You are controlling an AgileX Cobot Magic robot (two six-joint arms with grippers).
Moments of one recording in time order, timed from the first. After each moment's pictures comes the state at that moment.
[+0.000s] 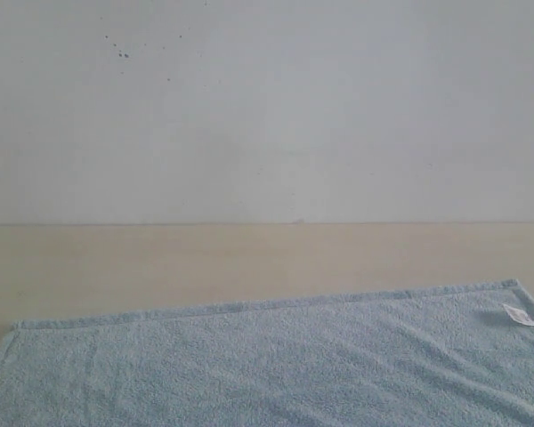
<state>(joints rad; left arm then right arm) -0.07 0.00 -0.02 -0.09 0.44 0.28 0.27 0.00 -0.09 -0.27 -0.07 0.84</state>
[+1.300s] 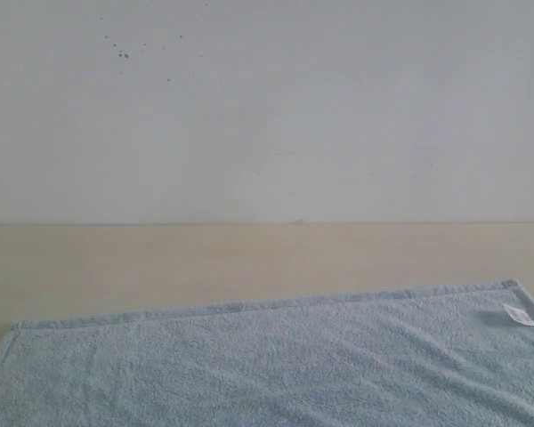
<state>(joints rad) -0.07 0.00 0.00 -0.09 0.32 0.28 0.27 0.00 -0.09 -0.27 -0.08 0.84</state>
